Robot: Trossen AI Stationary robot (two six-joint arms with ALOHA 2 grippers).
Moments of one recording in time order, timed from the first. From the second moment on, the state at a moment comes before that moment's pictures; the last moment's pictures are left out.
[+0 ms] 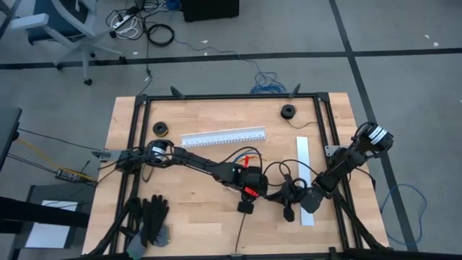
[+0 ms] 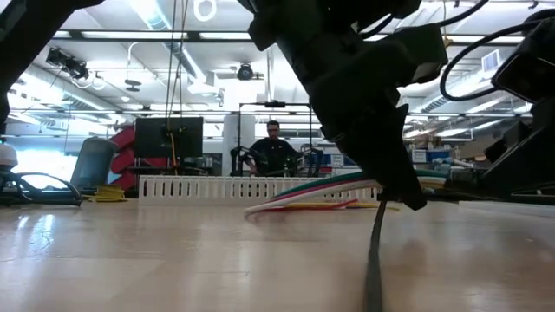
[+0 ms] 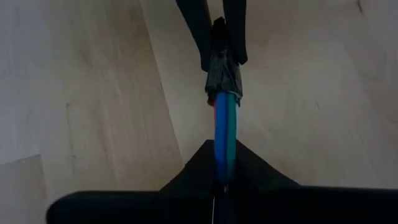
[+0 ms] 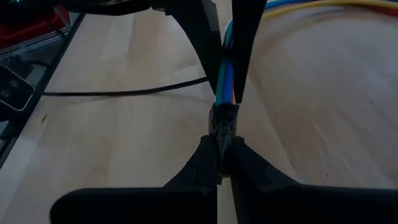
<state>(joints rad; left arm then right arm) -0.21 2.30 1.81 -0.50 0.01 0.06 0.80 1.64 0.36 0.68 0.68 0.73</state>
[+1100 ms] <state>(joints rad) -0.21 2.30 1.80 -0.60 0.01 0.04 1.10 1.64 0.35 0.57 0.95 1.00</state>
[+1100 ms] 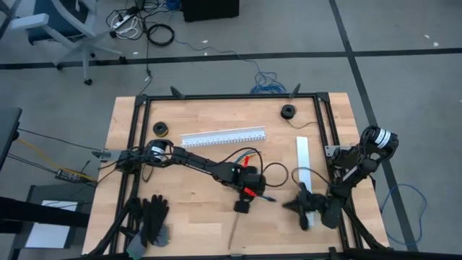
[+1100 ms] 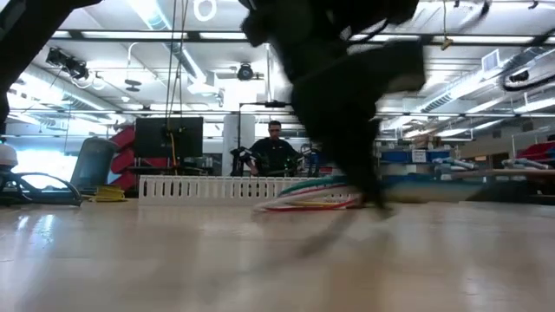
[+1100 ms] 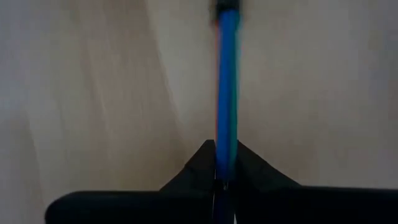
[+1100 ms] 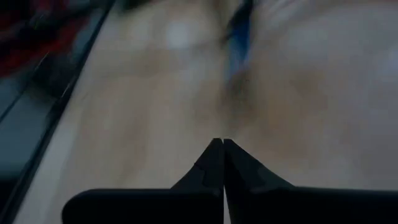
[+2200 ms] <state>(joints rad) -0.20 2.30 1.88 -0.46 0.05 -0.03 1.12 1.64 0.35 0.53 1.04 1.02</state>
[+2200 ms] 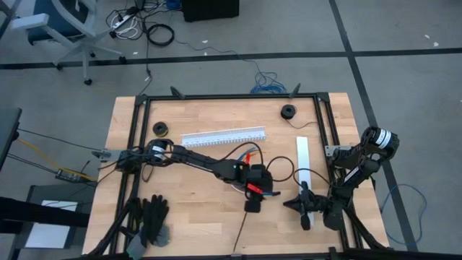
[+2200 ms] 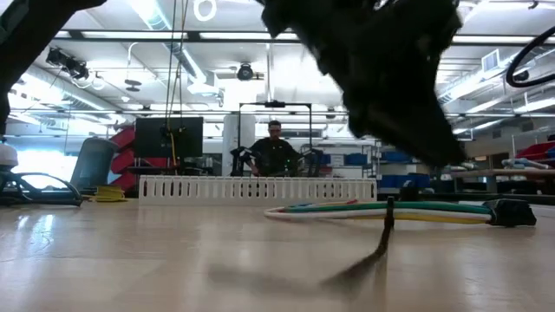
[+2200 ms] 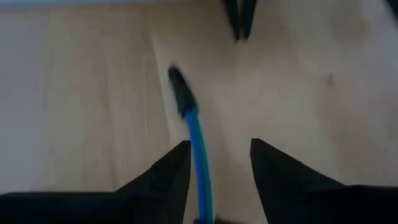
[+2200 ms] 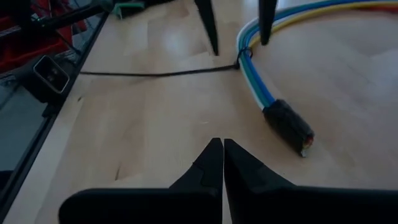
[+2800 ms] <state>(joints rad) -0.24 2.30 1.96 -0.55 -0.07 -0.08 1.12 1.64 0.35 0.53 1.05 0.99</state>
